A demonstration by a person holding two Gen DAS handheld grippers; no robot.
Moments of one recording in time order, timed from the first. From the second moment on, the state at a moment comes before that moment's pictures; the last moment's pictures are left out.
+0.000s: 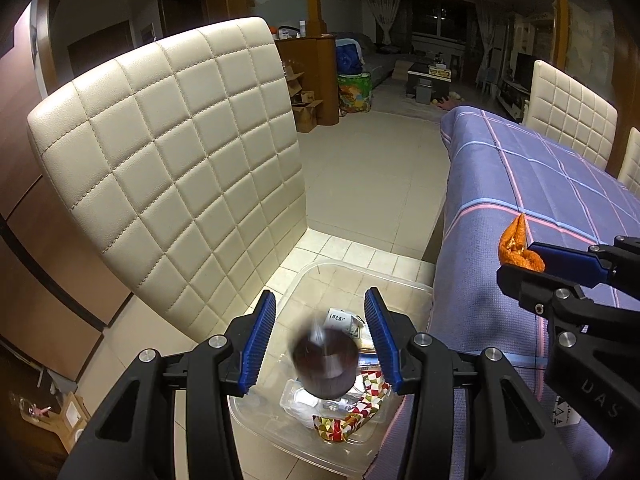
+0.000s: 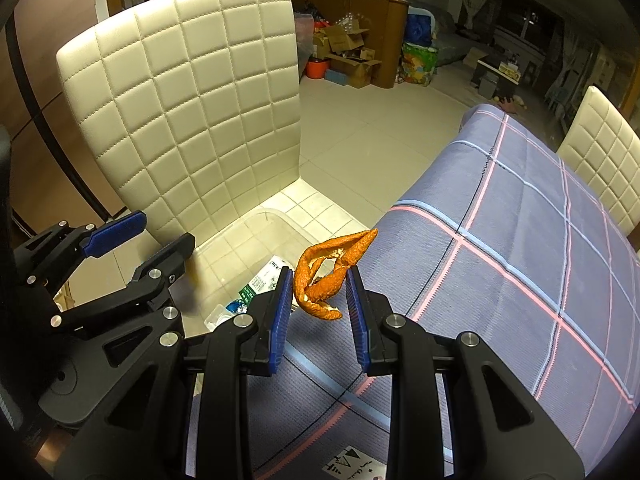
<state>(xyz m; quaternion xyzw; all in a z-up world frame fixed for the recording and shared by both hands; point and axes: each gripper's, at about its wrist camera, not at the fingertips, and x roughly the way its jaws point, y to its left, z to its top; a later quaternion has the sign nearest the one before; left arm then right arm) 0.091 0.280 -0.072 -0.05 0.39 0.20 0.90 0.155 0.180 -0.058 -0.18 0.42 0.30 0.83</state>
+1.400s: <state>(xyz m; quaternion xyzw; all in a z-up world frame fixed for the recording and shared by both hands) 0.070 0.298 -0.065 -0.07 0.39 0.25 0.89 0.149 0.167 -0.048 -0.16 0.40 0.29 0.86</state>
